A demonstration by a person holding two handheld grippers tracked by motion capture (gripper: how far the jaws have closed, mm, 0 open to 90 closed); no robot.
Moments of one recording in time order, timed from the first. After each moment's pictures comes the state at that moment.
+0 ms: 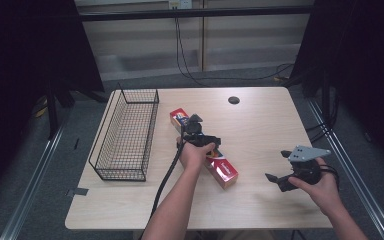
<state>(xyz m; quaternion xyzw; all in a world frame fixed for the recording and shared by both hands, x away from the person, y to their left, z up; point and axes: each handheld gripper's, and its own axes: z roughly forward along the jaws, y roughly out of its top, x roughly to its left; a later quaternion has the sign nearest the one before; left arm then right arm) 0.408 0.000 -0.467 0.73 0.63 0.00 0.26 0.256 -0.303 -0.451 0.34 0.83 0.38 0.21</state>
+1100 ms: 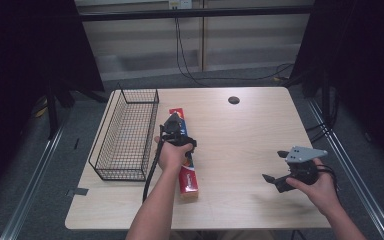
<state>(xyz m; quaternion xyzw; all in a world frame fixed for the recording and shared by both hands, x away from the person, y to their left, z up) 0.410 0.057 -0.454 0.72 0.67 0.02 0.17 0.257 -0.296 -0.452 0.33 0.83 0.39 0.21</state>
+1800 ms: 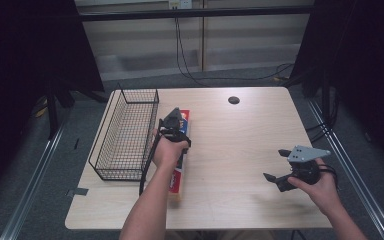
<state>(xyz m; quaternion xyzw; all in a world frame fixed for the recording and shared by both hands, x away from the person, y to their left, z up) 0.409 0.062 -0.425 0.77 0.63 0.03 0.11 0.256 -0.299 -0.449 0.33 0.83 0.40 0.22</state>
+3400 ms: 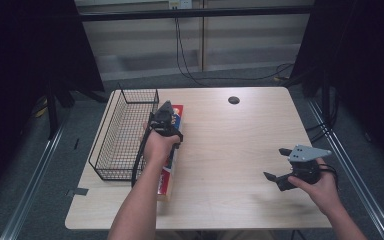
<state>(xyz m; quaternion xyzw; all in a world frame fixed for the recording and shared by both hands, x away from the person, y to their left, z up) 0.412 0.083 -0.397 0.76 0.63 0.04 0.12 0.256 -0.299 -0.447 0.33 0.83 0.40 0.22</state>
